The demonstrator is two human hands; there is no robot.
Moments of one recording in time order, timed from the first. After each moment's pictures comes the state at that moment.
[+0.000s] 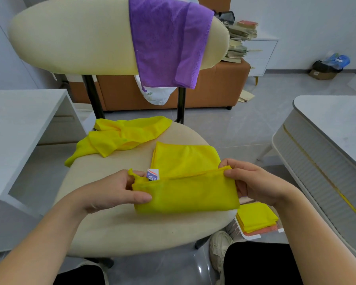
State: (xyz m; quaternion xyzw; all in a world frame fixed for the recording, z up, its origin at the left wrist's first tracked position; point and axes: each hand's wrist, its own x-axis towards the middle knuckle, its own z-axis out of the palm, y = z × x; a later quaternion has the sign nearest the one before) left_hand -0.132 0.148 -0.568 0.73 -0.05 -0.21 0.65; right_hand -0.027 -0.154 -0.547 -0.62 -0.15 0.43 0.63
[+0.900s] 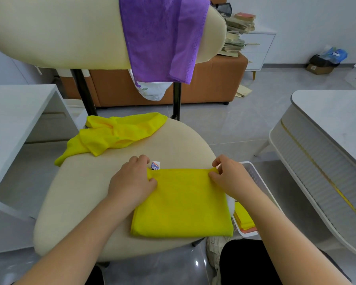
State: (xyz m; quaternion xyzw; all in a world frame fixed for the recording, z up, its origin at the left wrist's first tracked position) left_hand -0.093 0.096 -0.591 0.97 0.18 -0.03 0.19; right_hand -0.008 -0.121 -0.597 -0.96 -0.11 0.12 0.23
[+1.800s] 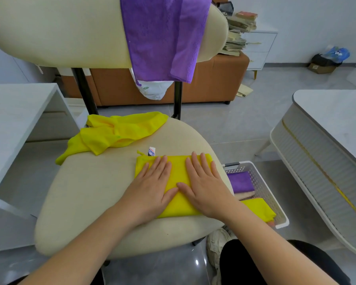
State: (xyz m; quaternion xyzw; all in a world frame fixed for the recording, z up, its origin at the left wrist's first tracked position) left_hand -0.100 0.081 -0.623 1.00 -0.06 -0.04 0.07; right_hand -0.045 -0.086 -0.620 -0.94 -0.32 0.08 0.05
